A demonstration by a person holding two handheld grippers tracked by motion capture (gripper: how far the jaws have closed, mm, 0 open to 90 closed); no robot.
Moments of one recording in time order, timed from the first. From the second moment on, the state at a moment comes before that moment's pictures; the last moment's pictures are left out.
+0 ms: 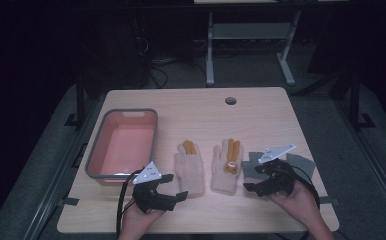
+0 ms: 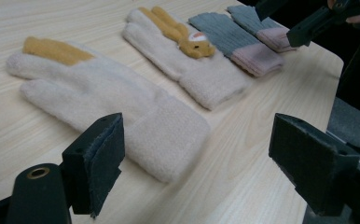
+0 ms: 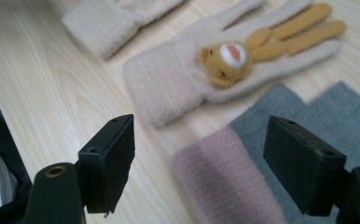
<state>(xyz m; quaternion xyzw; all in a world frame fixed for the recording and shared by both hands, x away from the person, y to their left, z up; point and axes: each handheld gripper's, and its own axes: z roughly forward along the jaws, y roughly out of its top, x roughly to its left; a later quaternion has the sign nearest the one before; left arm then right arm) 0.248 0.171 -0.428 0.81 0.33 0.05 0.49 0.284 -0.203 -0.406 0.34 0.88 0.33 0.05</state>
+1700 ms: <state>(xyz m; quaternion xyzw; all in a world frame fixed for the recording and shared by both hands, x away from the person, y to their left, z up) 0.249 0.169 -0.431 0.81 0.33 0.05 0.49 0.357 -0.137 -0.424 0.31 0.92 0.24 0.05</state>
